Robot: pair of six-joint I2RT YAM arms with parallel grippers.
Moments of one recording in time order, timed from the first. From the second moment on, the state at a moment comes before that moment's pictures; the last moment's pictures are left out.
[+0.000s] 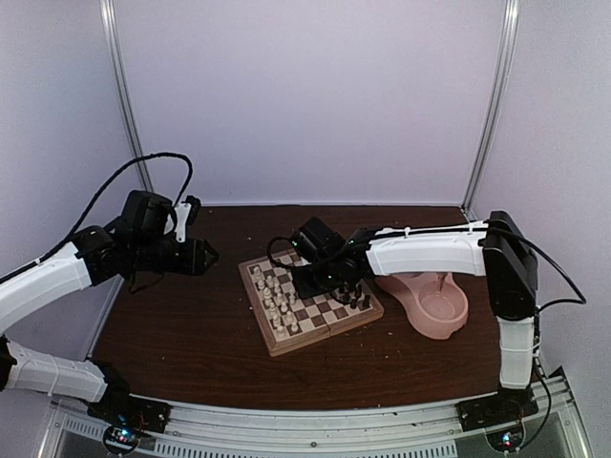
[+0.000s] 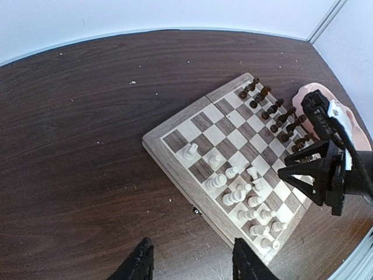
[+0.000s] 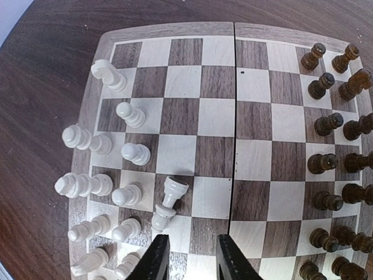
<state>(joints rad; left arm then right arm) -0.62 1.10 0.93 -0.50 -0.06 -0.36 0.98 2.03 1.56 -0.46 0.19 0.50</state>
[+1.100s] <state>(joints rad) -0.62 1.01 0.84 -0.50 -0.07 -0.36 0.99 2.20 1.75 -0.57 0.20 0.50</state>
